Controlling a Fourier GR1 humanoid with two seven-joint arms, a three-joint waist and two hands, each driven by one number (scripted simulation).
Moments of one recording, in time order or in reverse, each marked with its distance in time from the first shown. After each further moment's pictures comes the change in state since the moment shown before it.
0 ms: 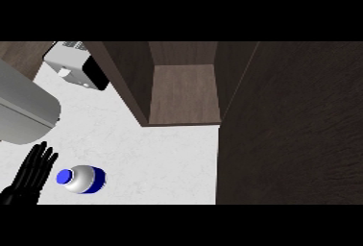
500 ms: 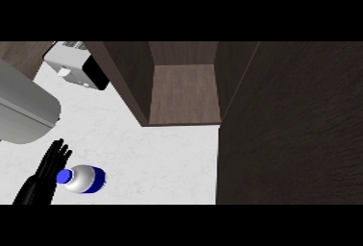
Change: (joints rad) left arm -0.127 -0.010 0.012 0.291 -0.059 -0.007 -0.099; right arm 0.065 -0.018 -0.027 0.005 -0.039 0.046 -0.049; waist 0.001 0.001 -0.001
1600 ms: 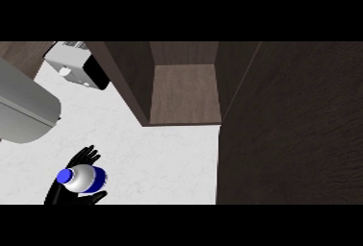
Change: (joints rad) left arm -0.254 -0.019 0.051 0.653 -0.017 -0.184 -0.404; right arm 0.063 -0.044 -0.028 0.014 -0.071 0.019 -0.054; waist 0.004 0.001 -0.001
